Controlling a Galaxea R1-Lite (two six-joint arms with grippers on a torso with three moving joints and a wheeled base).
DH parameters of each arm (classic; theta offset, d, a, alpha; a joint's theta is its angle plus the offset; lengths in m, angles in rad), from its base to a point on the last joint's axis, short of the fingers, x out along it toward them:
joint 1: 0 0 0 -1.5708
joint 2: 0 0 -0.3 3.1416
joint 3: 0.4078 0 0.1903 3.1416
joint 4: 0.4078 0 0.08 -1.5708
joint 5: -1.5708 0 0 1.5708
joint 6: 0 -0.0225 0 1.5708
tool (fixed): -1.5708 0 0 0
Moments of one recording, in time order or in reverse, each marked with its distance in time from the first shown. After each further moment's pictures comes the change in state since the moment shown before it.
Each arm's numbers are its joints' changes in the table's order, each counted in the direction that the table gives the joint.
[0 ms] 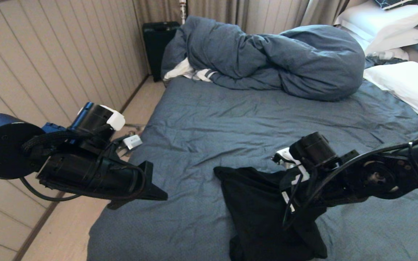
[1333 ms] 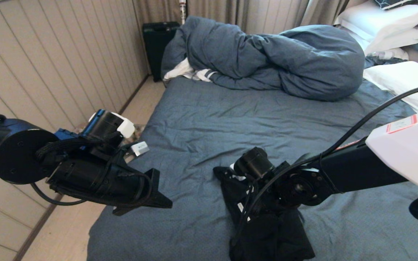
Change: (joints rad) left arm -0.032 0.026 -0.012 -0.004 0.000 0.000; right arm 0.202 0.238 0.191 0.006 0.065 -0.018
